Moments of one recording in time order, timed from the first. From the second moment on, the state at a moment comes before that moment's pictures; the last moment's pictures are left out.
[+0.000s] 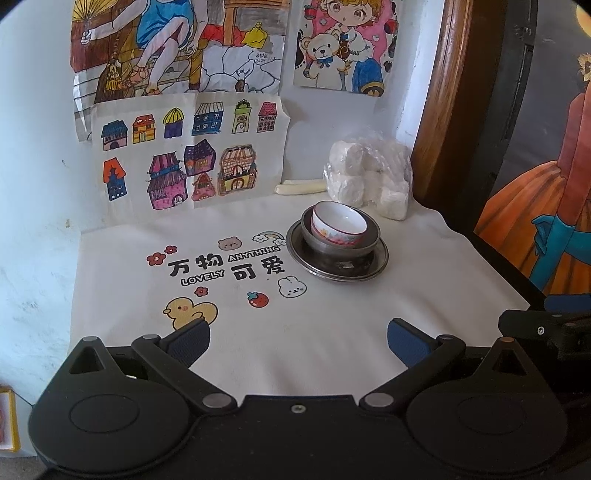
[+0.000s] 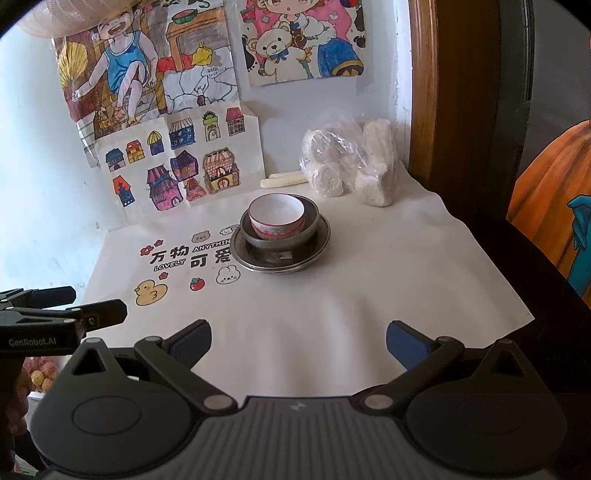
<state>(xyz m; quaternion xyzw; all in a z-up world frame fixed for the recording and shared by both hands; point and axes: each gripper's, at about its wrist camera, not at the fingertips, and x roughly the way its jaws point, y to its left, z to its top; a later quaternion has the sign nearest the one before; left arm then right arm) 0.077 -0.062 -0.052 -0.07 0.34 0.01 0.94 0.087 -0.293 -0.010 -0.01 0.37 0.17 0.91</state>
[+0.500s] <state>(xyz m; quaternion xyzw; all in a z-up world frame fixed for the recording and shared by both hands) 0.079 -0.060 -0.053 -0.07 0.34 0.00 0.94 0.091 -0.290 -0.011 -0.02 0.37 0.17 0.91</state>
